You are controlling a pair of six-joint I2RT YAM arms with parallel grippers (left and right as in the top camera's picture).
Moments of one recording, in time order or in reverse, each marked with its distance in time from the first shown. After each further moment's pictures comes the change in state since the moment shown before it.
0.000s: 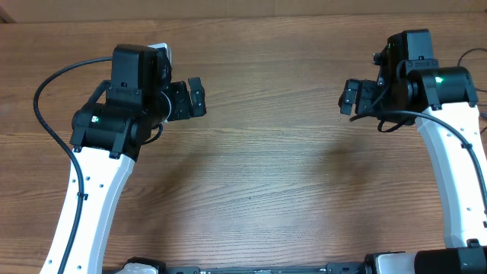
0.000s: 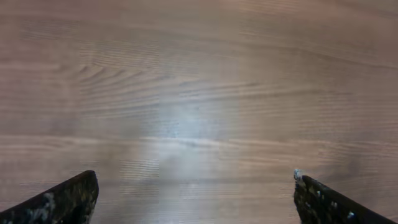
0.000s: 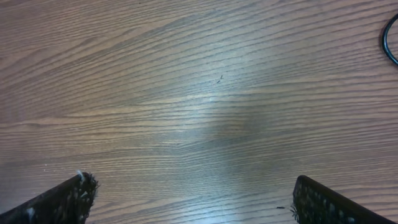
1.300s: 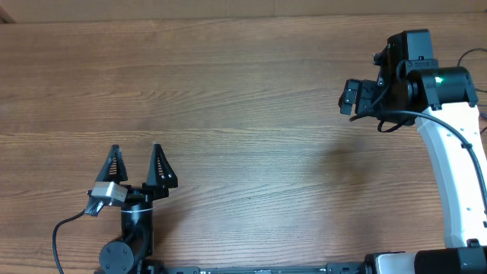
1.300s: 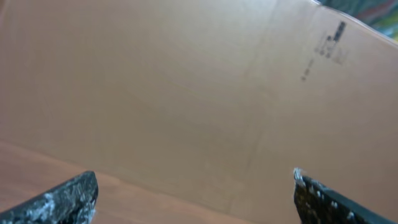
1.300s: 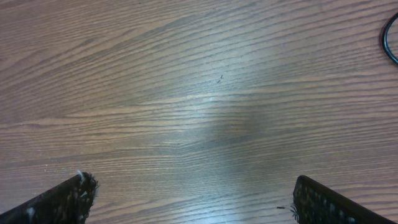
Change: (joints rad) left arm 0.098 -1.189 -1.471 1.504 -0.172 -0.061; right arm 0.000 0.000 0.000 0.000 0.000 0.003
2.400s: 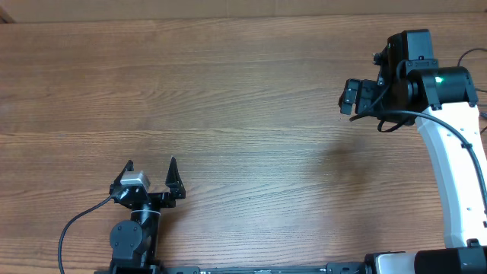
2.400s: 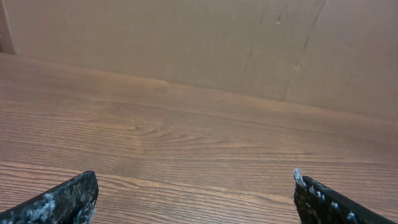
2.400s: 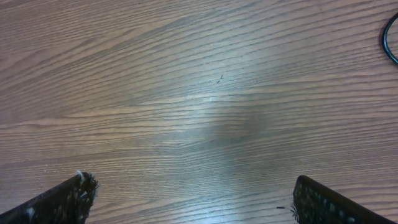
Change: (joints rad) left arm 0.026 -0.169 0.000 -0.604 0.025 0.200; right arm 0.000 0.000 0.000 0.000 0.000 0.000
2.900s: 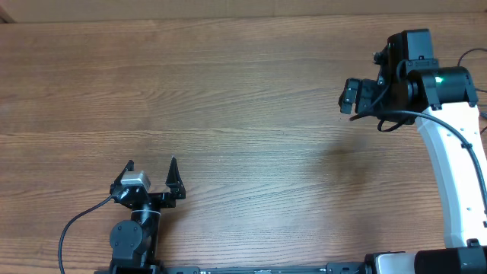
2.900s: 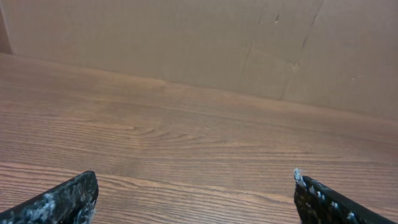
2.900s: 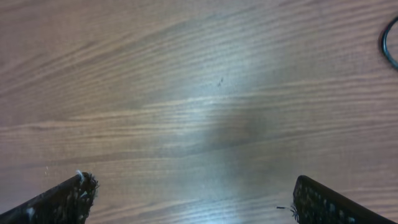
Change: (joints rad) left arm 0.000 0.000 0.000 0.000 0.007 0.000; right arm 0.000 0.000 0.000 0.031 0.004 0.000
